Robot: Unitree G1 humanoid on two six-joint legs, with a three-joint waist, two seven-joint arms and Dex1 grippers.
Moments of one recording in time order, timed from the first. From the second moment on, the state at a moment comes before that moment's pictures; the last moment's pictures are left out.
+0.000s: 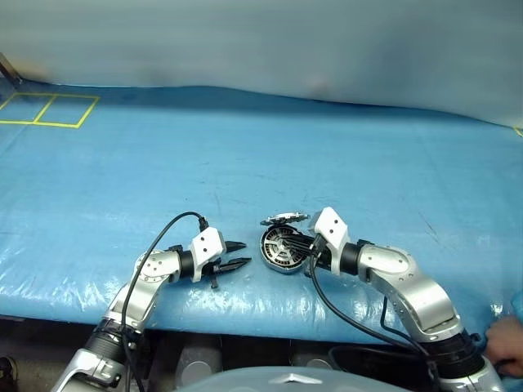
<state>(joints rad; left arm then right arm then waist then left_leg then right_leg) -0.10 0.46 -0.27 0.08 -0.13 -0.03 -0.94 -0.07 -0.51 0.20 -0.38 0.27 0.55 0.72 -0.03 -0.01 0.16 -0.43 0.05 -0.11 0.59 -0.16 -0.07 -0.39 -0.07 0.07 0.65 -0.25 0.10</state>
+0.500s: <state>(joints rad) -0.07 0.47 -0.26 0.08 -0.13 -0.03 -0.93 -0.03 -0.50 0.22 -0.38 0.24 0.52 0.70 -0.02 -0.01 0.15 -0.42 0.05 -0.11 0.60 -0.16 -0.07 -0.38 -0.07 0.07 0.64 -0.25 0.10</state>
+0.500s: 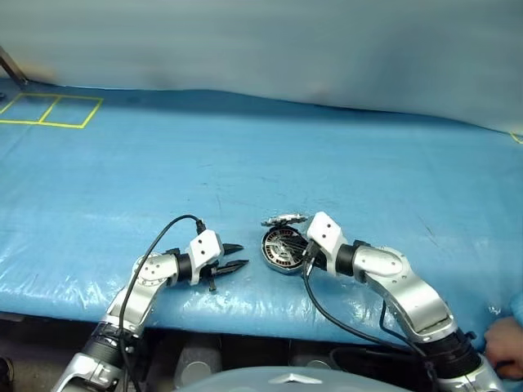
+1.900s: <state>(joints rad) -0.04 0.47 -0.22 0.06 -0.14 -0.03 -0.89 -0.13 -0.67 0.27 -0.48 0.16 0.59 0.78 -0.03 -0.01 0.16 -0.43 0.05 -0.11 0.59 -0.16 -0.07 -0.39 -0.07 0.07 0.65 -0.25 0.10</state>
